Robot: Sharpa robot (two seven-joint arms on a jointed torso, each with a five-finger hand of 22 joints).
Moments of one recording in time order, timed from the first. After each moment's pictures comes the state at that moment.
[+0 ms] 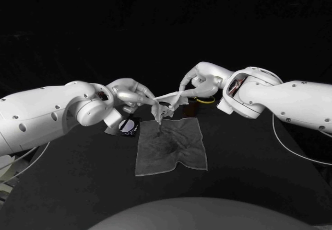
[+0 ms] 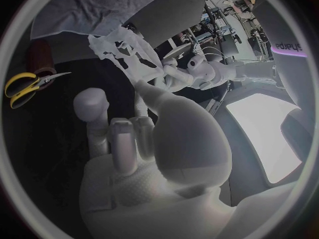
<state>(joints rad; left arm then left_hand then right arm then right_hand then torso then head) 1.33 -0.77 -0.11 1.46 -0.47 -0.03 -0.09 1.28 -0.15 0.72 -0.04 0.05 0.93 0.09 0.64 0.27 1.16 0.01 1.13 0.80 1.47 -0.04 1.57 1.31 0.07 1.44 0.06 1.37 1.31 1.37 -0.86 -0.14 1.60 -1.06 -0.29 0.00 1.29 -0.07 0.51 -0.05 0.04 1.08 0.06 0.31 0.58 1.47 -0.01 1.49 1.31 1.46 -0.07 1.57 1.31 0.11 1.37 0.04 0.79 1.31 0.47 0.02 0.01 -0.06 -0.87</state>
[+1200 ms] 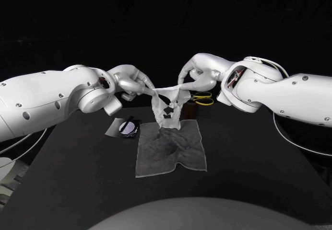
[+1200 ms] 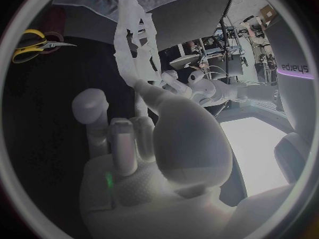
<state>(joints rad) 1.41 -0.71 -0.14 1.41 -0.60 -0.04 -0.12 1.28 -0.15 0.74 -0.05 0.05 0.93 0.09 0.64 0.27 1.18 0.01 1.13 0.80 1.46 -0.04 1.57 1.31 0.07 1.45 0.05 1.39 1.31 1.41 -0.85 -0.15 1.61 -1.27 -0.32 -0.06 1.29 -0.08 0.53 -0.06 0.05 1.09 0.06 0.32 0.58 1.47 -0.01 1.49 1.31 1.46 -0.07 1.57 1.31 0.10 1.38 0.04 0.82 1.31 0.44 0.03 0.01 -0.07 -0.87</state>
